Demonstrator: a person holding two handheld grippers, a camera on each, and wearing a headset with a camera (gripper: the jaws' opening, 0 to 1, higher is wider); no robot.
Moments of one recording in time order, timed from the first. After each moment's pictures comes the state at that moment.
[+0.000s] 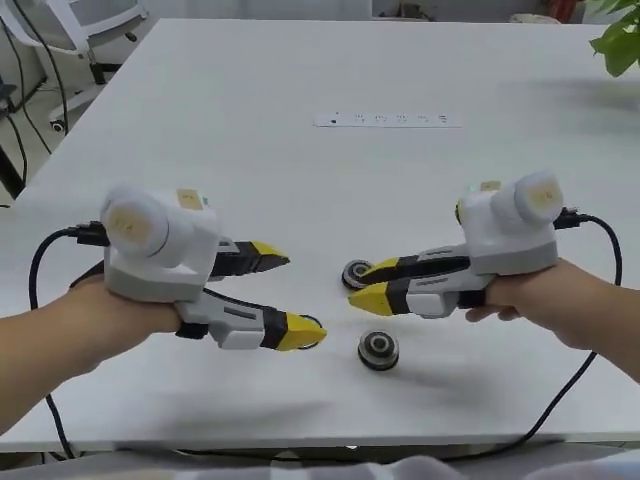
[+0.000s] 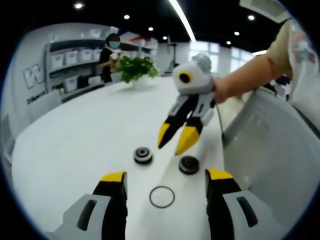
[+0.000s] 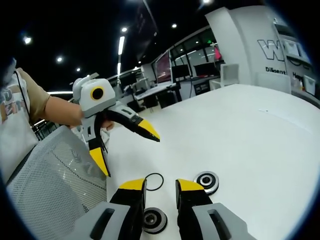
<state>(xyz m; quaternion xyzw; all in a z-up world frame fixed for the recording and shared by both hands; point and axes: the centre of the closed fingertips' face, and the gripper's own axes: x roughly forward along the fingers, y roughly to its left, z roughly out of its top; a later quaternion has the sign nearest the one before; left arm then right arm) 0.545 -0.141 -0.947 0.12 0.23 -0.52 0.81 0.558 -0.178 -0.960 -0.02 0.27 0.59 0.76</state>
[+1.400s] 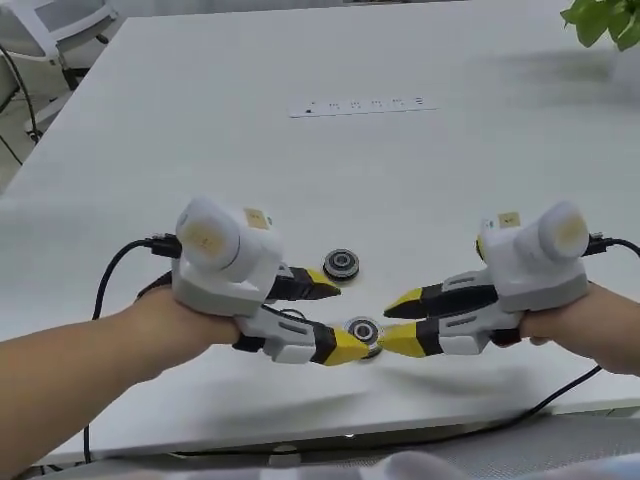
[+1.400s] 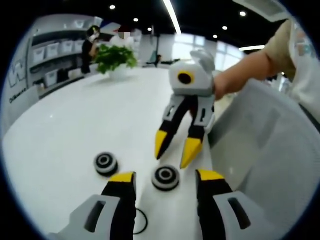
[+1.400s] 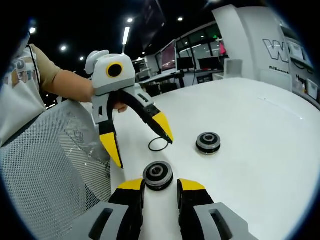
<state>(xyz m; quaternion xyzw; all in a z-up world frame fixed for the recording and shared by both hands) 0.528 -0.204 -0.982 0.13 0.27 -0.58 0.76 0.523 -0.220 -1.003 -0.06 0.29 0.60 0.74</state>
